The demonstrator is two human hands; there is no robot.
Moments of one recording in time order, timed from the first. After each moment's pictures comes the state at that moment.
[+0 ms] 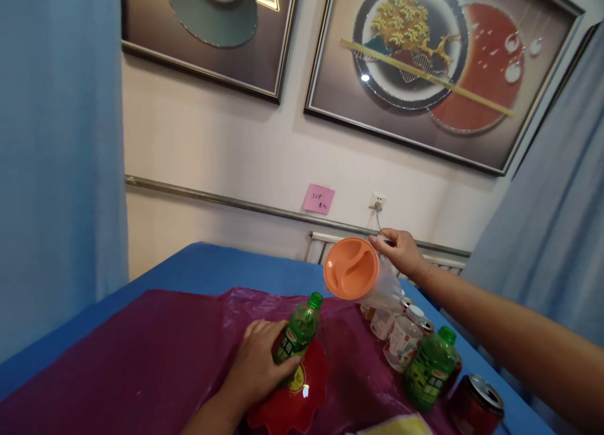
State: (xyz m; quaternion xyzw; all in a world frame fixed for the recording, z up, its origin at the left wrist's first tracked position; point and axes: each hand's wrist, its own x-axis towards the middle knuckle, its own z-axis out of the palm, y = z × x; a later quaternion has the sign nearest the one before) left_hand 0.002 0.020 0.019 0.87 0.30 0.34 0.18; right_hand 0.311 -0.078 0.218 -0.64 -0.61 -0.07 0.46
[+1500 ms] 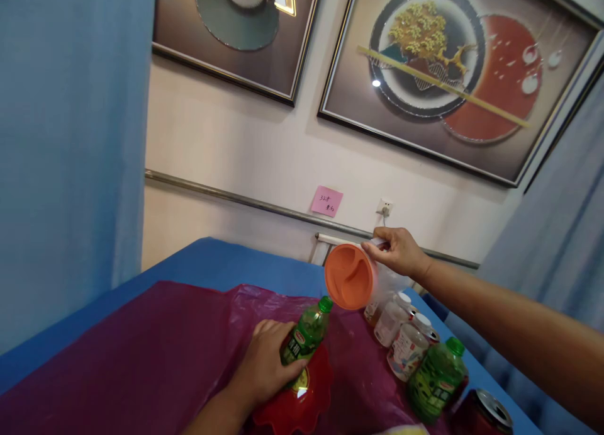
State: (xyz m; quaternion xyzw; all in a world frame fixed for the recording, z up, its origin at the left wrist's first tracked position) left_hand 0.001 0.013 0.023 0.88 0.29 0.30 0.22; right_hand 0.272 -0.073 0.246 -0.65 -0.69 -0.16 0.30
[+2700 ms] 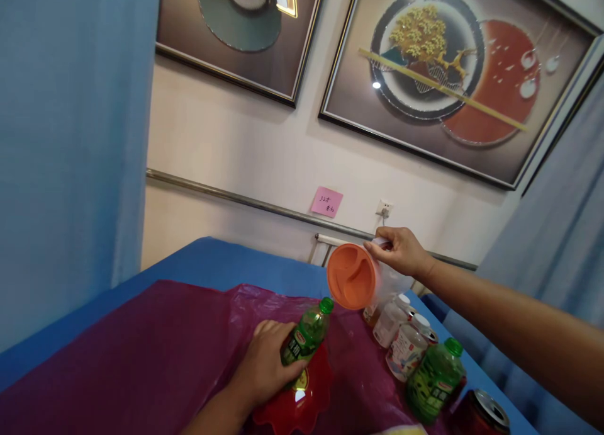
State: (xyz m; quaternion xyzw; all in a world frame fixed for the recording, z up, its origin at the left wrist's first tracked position) left_hand 0.000 0.013 0.020 0.88 0.28 0.31 0.22; right_hand 0.271 -0.077 0.251 -0.64 -0.69 -0.17 0.28
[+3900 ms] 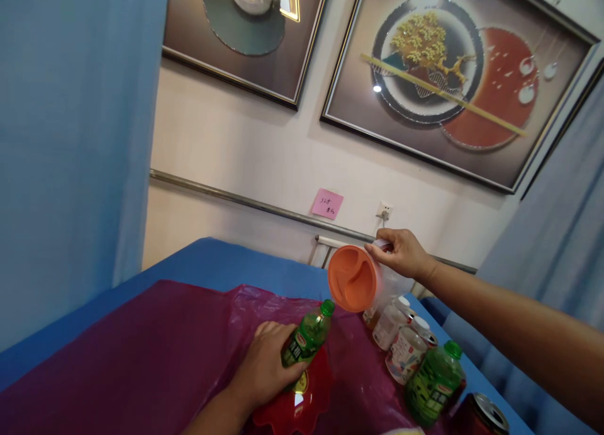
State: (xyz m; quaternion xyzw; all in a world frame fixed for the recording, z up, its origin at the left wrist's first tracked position) left_hand 0.000 0.010 0.025 0.88 0.27 0.30 0.23; right_hand 0.268 -0.079 0.254 -0.65 -0.69 -0.17 0.27
